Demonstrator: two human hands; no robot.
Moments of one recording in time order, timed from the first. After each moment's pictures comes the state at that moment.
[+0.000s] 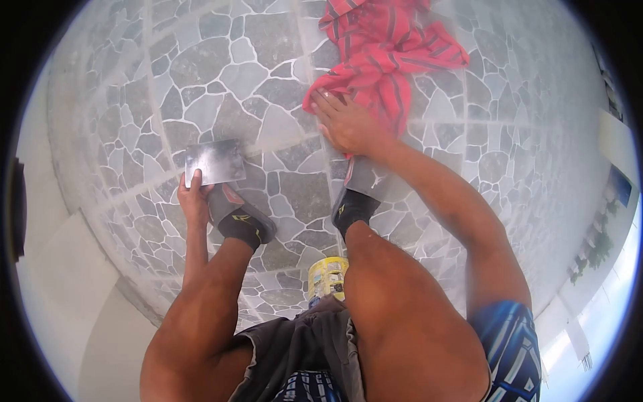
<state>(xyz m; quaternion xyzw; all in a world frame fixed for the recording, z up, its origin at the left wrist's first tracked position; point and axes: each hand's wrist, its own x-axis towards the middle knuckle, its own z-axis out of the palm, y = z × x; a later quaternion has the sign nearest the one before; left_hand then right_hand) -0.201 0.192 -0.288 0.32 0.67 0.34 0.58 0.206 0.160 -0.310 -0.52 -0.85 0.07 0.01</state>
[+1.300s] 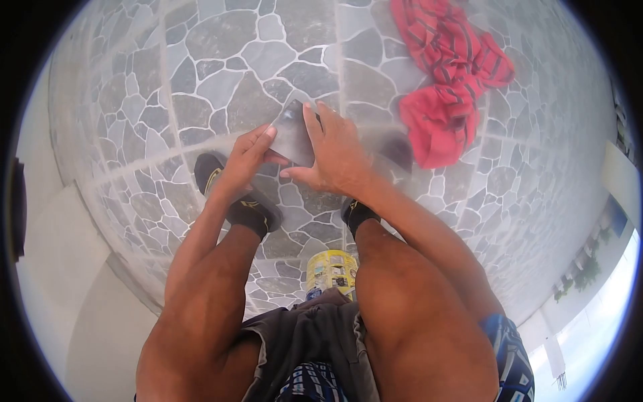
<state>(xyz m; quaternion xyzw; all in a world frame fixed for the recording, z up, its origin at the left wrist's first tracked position) -0.097 0.220 -0.257 0.37 0.45 0.13 0.80 0.115 0.153 -0.230 -0.62 -0.71 0.29 0.19</state>
